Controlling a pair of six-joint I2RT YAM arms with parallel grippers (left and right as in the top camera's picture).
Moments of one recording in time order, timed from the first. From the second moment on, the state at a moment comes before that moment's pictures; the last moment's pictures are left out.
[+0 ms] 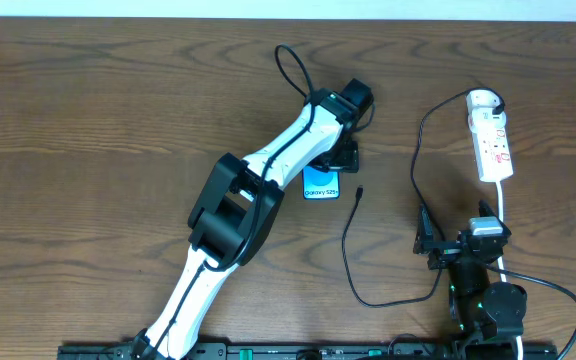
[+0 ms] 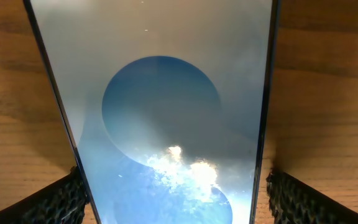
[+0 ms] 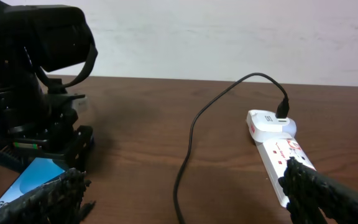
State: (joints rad) left arm -0.66 2.41 2.00 -1.09 -0.02 -0.62; right arm 0.06 0.01 0.01 -0.07 -0.03 -0.01
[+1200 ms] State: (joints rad) left arm -0.64 2.36 2.00 -1.13 -0.09 -0.62; right arm 0.06 0.01 0.01 -0.07 -0.03 -0.01
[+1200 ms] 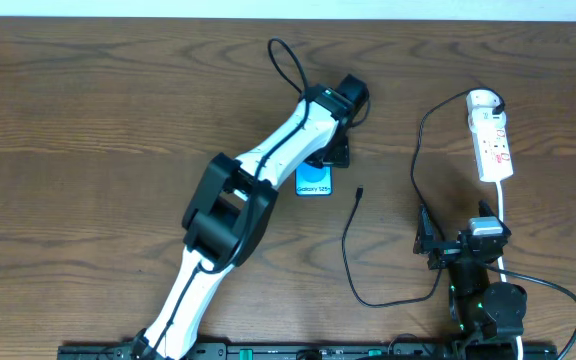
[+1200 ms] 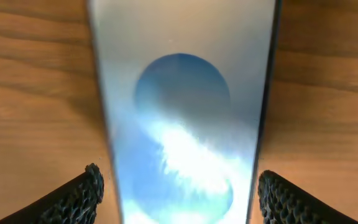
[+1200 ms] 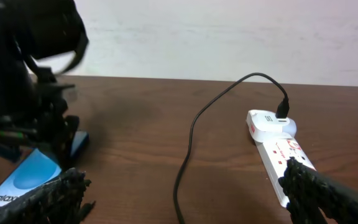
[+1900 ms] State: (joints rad) left arm -0.61 2.20 2.00 -1.12 -0.04 -0.62; right arm 0.06 0.01 0.01 -0.07 -0.03 -0.01
